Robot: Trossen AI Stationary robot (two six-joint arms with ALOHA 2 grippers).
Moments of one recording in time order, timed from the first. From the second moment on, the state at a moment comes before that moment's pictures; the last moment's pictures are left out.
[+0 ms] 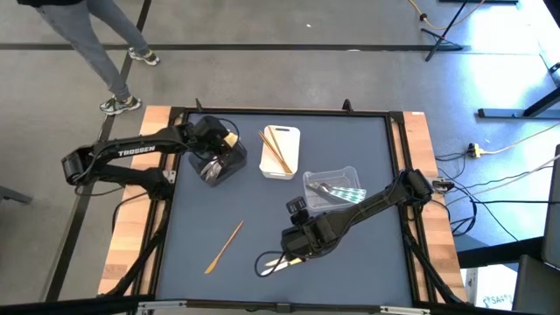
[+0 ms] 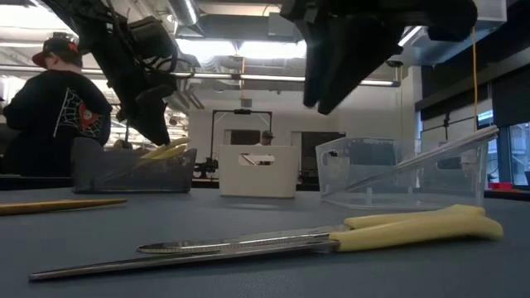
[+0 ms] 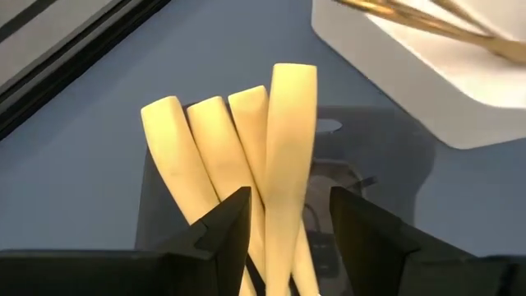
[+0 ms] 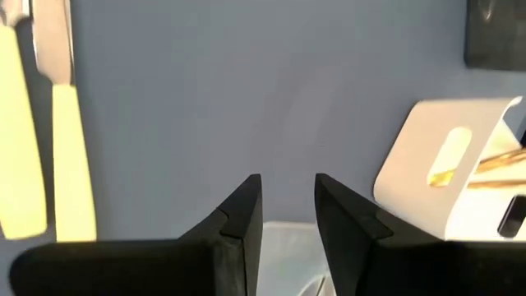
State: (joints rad) left arm 0.55 1.12 0.64 -0.45 -0.11 -0.18; right arm 0.45 2.06 1.75 -1.08 0.43 -0.08
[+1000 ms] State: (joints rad) left arm 0.18 0.82 0.64 -0.39 -0.07 -0.36; right arm 0.45 2.05 1.75 -1.27 0.36 0.03
